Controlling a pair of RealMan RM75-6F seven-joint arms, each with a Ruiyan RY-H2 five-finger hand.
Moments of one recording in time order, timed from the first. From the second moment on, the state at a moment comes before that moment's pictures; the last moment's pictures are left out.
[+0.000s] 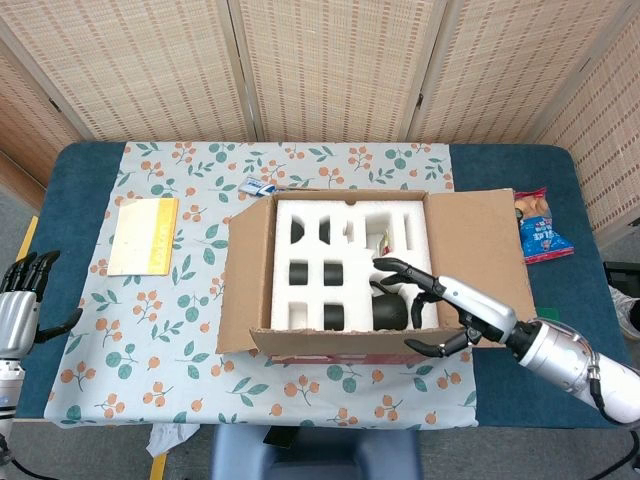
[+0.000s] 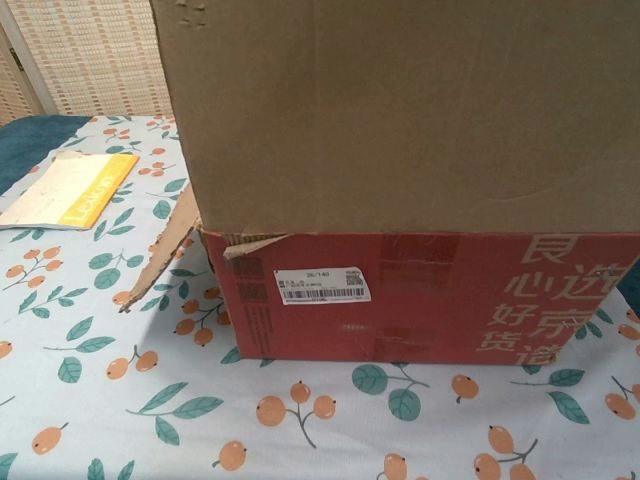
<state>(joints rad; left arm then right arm) -0.25 -1.26 -0.14 -1.25 1.43 1.41 -0.24 0.79 -0.58 -0.05 -1.95 -1.91 1.10 1.46</state>
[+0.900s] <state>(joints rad) -0.27 -1.25 -0.14 -1.25 1.41 1.36 -0.21 0.65 -0.65 -0.09 -1.84 -1.90 1.14 0.95</state>
